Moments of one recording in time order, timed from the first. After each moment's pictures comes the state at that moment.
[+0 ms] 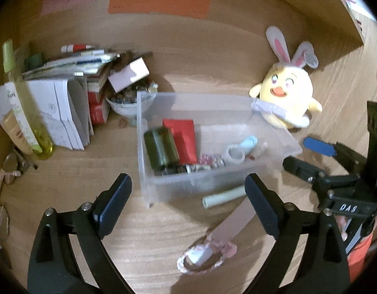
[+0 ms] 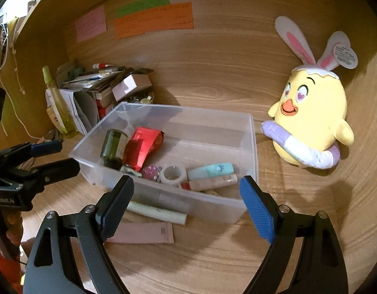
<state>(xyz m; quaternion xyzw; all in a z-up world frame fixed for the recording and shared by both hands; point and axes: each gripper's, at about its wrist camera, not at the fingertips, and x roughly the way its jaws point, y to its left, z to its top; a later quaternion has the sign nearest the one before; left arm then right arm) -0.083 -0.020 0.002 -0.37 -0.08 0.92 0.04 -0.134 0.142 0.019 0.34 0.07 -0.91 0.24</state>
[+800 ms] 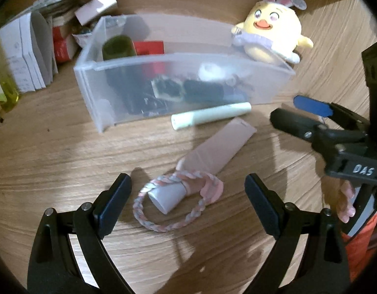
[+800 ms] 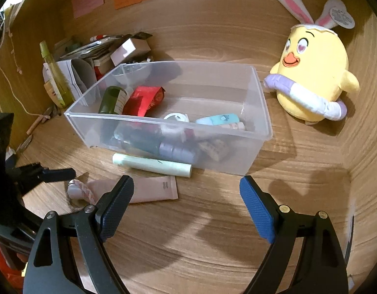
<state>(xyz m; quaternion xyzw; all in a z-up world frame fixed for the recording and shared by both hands) -0.064 0.016 -0.070 -0.47 -0.07 0.88 0.09 -0.115 0.151 -0.024 0.40 0.06 -0.88 0.24</state>
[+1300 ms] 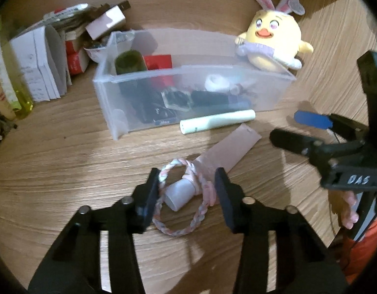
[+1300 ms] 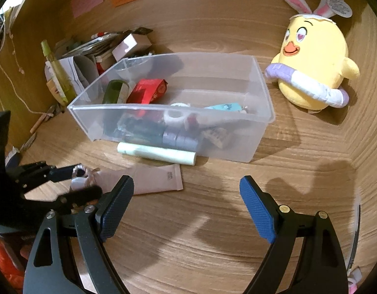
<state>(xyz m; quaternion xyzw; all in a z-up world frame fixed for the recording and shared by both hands) -0.051 0.014 -0.059 -0.43 -0.05 0.90 0.06 -0.109 0.151 -0.032 0.41 0.06 -0.88 0.25</state>
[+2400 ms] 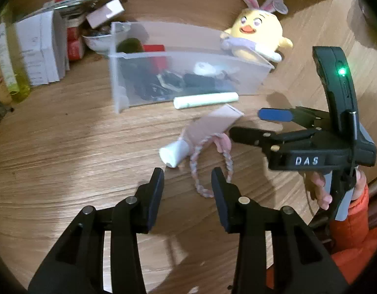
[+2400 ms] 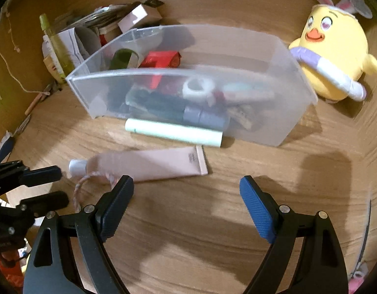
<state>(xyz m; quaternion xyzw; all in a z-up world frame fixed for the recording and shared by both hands) -0.016 0.000 -0.058 -0.45 -0.07 0.88 0.13 -0.105 0.119 -0.054 0.46 0.08 -0.85 0.24</state>
